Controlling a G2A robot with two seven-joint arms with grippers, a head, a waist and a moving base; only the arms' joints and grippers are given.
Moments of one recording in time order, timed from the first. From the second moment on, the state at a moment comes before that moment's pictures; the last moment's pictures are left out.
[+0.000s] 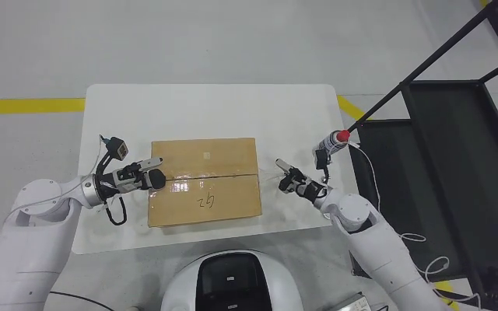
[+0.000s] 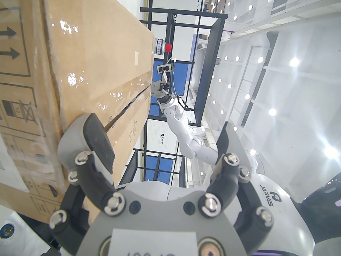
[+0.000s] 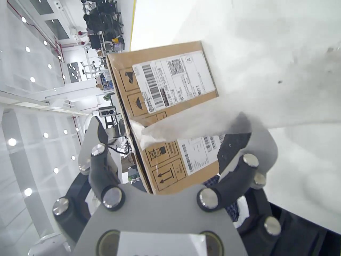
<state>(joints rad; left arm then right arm) 1.21 -0.96 -1.41 -1.41 -0.43 -0.07 -1.21 -1.43 -1.09 1.26 -1.45 0.32 -0.10 0.49</state>
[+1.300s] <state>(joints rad) 1.24 -0.96 -1.42 -1.43 -0.44 -0.06 -1.16 -1.53 -1.09 1.38 -1.59 0.46 -0.24 0.54</state>
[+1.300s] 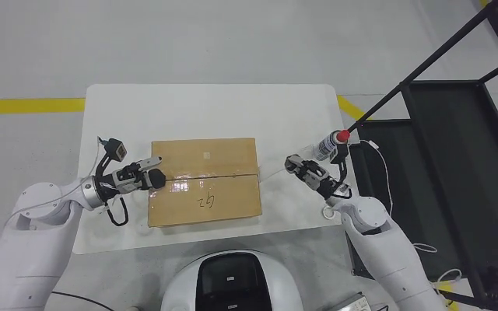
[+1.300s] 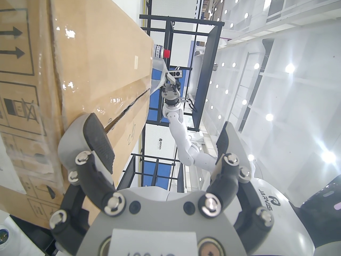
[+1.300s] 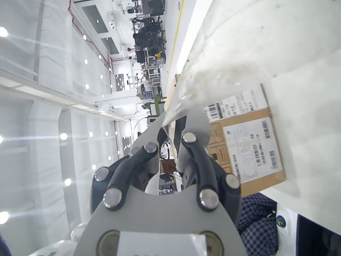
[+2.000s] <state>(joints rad) 1.38 -0.95 -1.57 -1.47 -0.57 -0.22 -1.05 -1.51 -1.09 1.31 -1.84 0.01 -0.24 0.47</state>
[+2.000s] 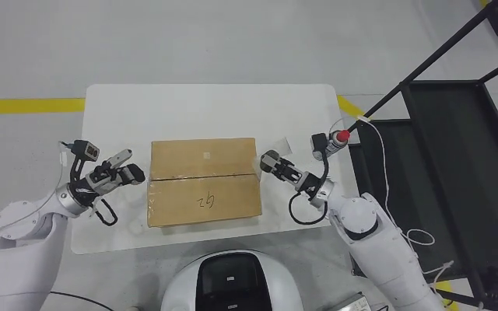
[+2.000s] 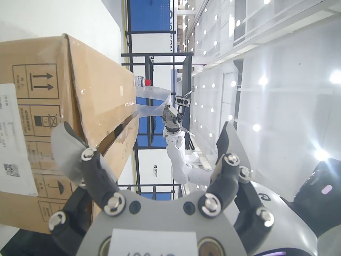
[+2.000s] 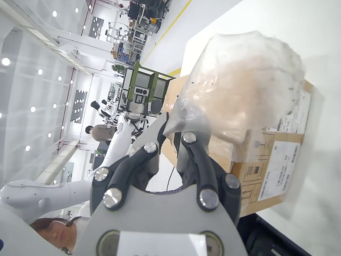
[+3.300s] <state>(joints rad) 1.19 -1.00 -1.27 -1.32 -0.47 -0.08 -1.02 -1.55 -1.09 1.36 -1.90 -0.12 -0.25 0.46</state>
